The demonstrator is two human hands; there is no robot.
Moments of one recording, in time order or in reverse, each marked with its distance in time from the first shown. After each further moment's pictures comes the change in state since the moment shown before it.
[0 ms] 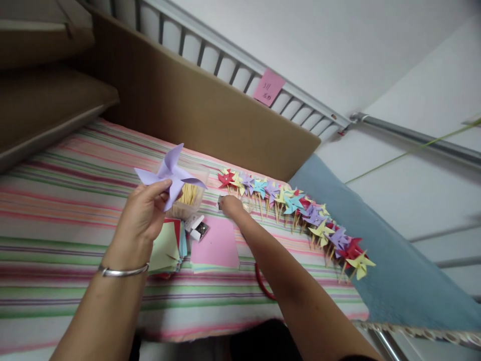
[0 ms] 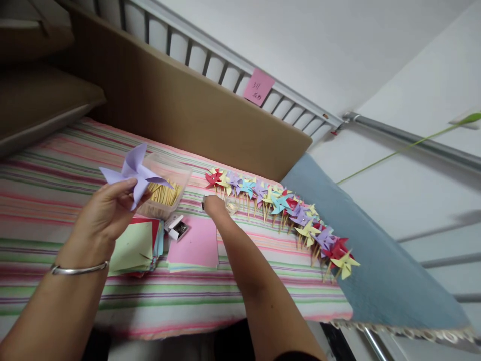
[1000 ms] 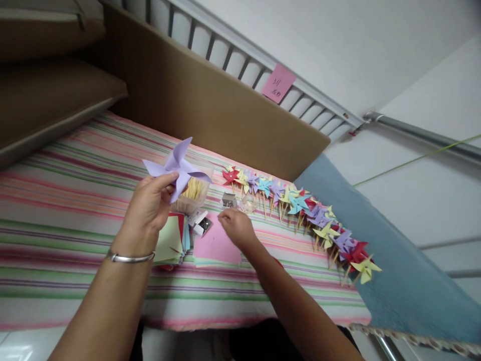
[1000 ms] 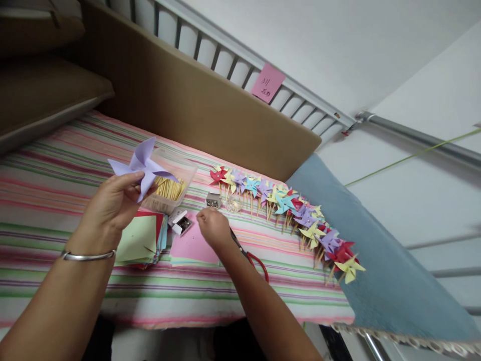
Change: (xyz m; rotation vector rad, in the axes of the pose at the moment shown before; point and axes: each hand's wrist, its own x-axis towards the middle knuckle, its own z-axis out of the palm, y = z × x) left_hand 0.003 -0.003 -0.002 0.052 -0.030 0.024; right_hand -0.109 -0.017 0.007 0.181 0.320 -0.228
